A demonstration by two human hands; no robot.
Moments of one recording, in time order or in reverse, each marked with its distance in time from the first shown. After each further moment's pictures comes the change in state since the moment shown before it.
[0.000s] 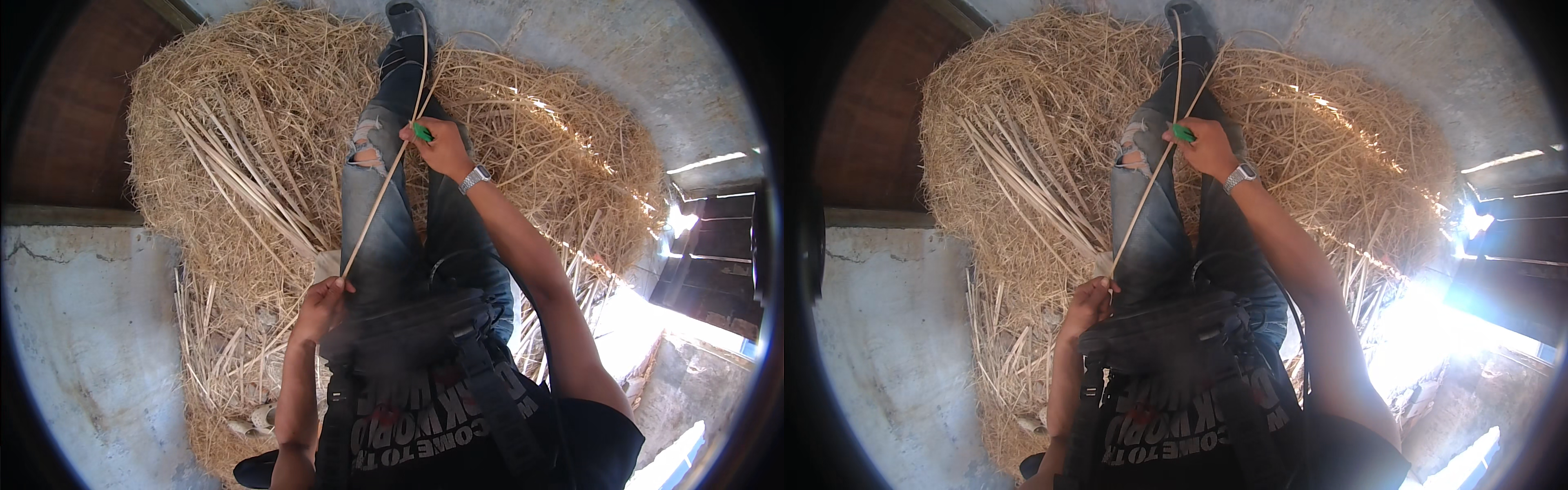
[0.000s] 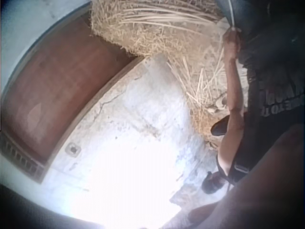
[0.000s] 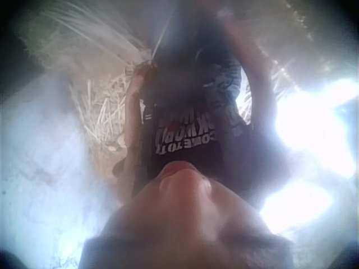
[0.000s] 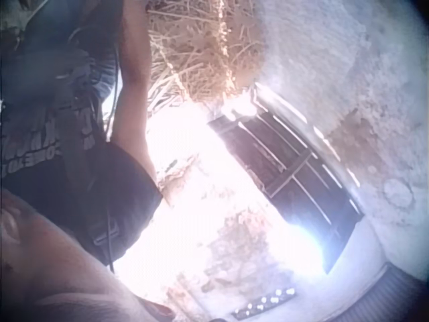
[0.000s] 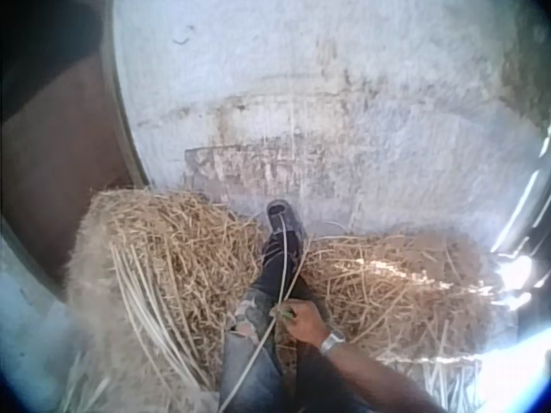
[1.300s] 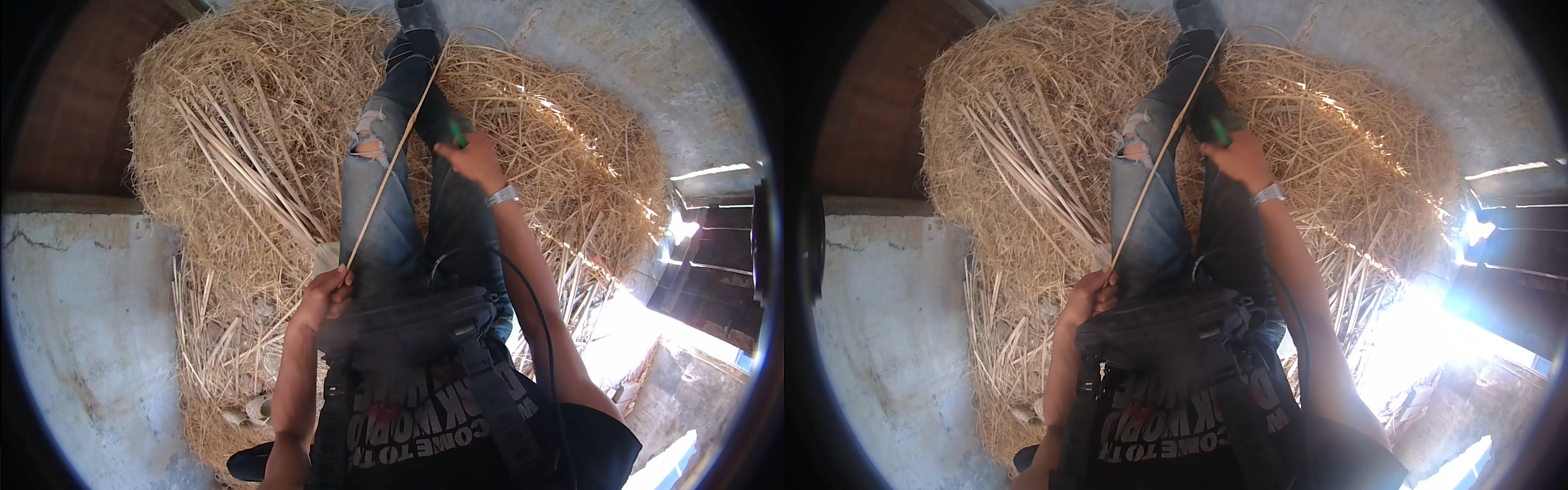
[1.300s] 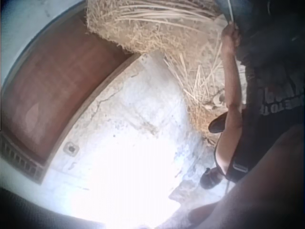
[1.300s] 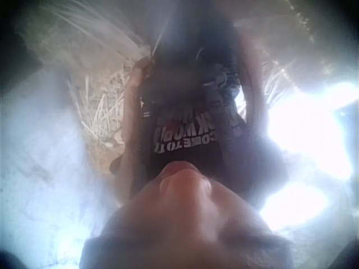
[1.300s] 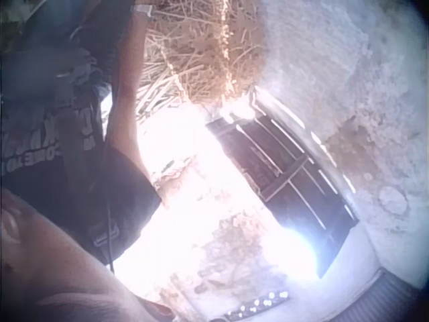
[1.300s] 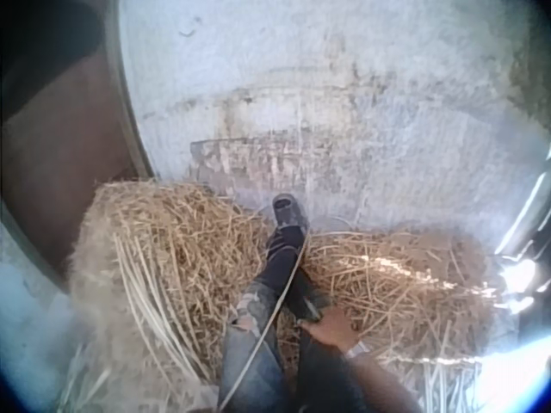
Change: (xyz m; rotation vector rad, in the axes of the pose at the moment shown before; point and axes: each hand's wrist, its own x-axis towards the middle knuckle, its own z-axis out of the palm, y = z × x) left_hand 0.013 -0.001 -0.005 -0.302 -0.110 -0.238; right_hand -0.037 -0.017 -0.044 -0.277 -0.054 0.534
